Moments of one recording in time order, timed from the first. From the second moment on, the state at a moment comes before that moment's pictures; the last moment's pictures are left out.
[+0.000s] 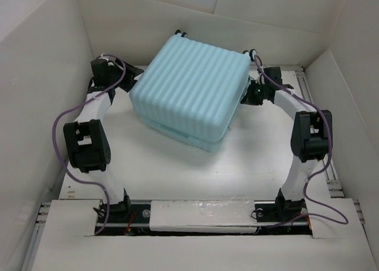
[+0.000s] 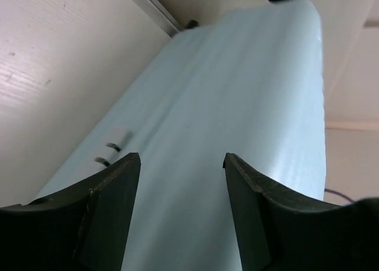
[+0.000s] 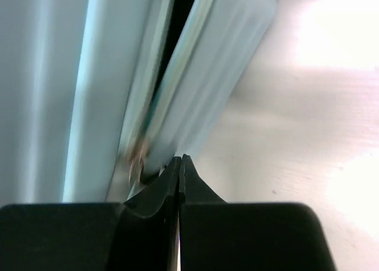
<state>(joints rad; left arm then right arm) 0.10 1.87 1.45 -0.03 0.47 -0.95 0.06 1.94 1.46 -0.38 -0.37 0.38</state>
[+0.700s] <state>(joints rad) -0.07 0.91 1.12 -0.45 0.11 -0.68 0.16 0.84 0.69 -0.25 -0.34 0.36</state>
